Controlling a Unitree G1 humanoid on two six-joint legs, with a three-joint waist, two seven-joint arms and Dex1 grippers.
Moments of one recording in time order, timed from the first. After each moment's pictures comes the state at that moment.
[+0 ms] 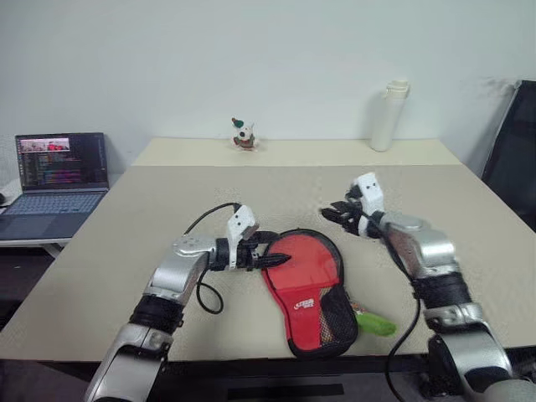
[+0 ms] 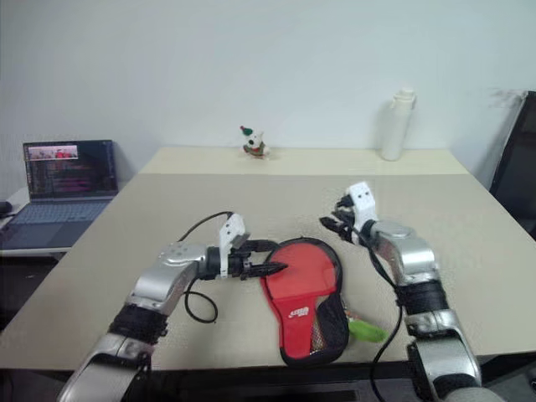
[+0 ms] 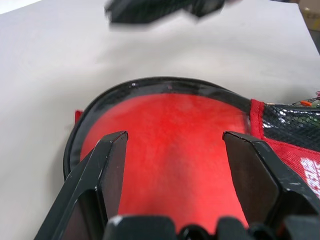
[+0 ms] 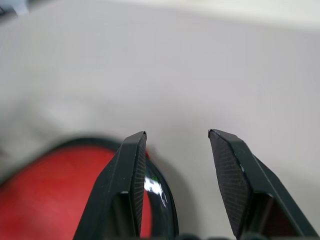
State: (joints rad) left arm -0.72 0.44 -0.16 0.40 -0.24 0.26 -1.13; right arm -0.77 -0.37 -0.02 0.16 0.27 0.73 0.61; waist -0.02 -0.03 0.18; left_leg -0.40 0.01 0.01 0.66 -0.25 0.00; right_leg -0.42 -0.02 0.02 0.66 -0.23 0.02
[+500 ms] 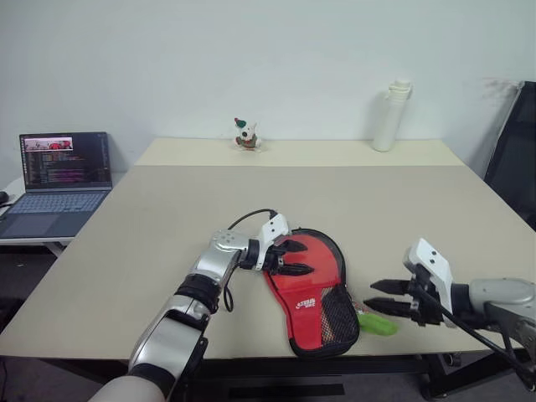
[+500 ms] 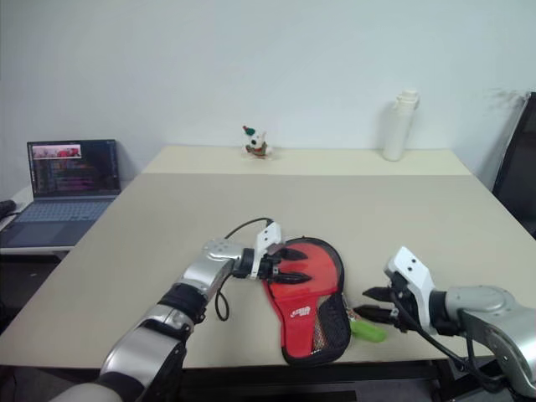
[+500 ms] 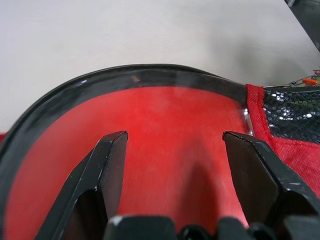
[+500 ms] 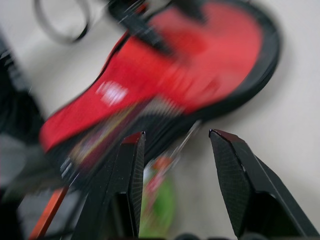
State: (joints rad) left arm -0.92 0.26 -0.25 0.87 -0.08 -0.01 -1.23; right arm -0.13 -0.87 -0.17 -0.66 0.63 1.10 0.86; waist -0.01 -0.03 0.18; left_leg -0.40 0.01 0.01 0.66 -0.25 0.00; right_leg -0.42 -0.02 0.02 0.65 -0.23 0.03
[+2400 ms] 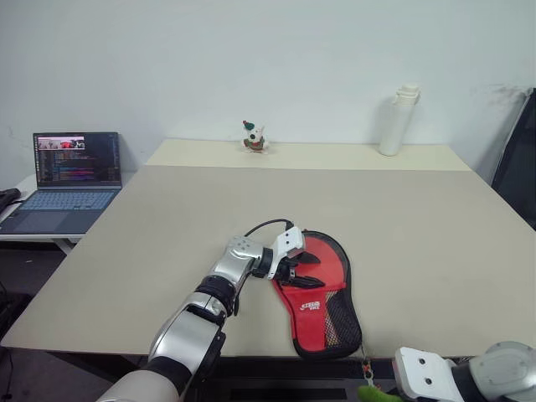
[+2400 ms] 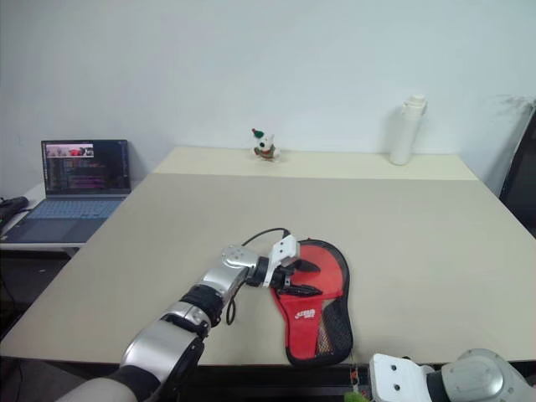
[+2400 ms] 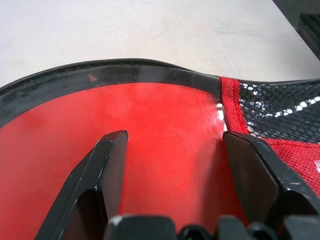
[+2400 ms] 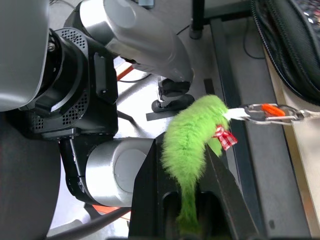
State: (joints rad) left arm -0.95 0.18 -0.25 1.05 0.00 -0.17 -1.25; right arm 0.27 -1.16 0.11 -0.86 0.34 0.59 1.00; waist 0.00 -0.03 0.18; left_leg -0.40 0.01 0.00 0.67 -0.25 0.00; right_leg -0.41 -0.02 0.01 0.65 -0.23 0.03
